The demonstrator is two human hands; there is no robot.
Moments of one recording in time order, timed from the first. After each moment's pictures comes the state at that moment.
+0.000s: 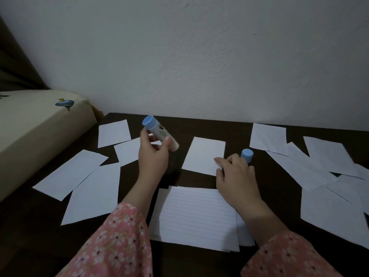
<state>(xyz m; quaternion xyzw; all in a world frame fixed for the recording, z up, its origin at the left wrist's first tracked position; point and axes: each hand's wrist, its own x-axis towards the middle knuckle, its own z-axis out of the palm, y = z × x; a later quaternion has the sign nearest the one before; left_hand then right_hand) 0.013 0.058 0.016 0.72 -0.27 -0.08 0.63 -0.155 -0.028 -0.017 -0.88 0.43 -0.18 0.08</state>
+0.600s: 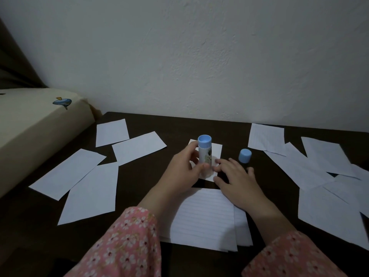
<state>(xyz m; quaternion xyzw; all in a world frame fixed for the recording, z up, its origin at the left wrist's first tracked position) -0.025 0.049 0.002 0.72 -0.53 -0.16 0.43 -0.169 -0.041 -0.018 -0.90 0.38 -0.09 0.21</state>
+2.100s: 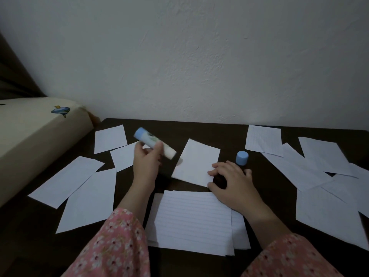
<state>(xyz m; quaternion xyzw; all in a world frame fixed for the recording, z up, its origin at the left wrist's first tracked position) 0.017 0.060 0.011 0.66 -0.18 -0.21 0.70 -0.171 -0.039 -0.021 -0.89 0.37 -0.16 0.23</state>
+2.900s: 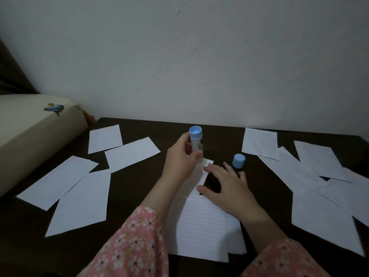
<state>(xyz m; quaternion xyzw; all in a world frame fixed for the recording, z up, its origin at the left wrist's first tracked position) -0.024 0.011 0.016 0.74 -0.43 -0.14 0.50 -0.167 -0.041 -0.023 -0.90 0.37 -0.10 0.21</state>
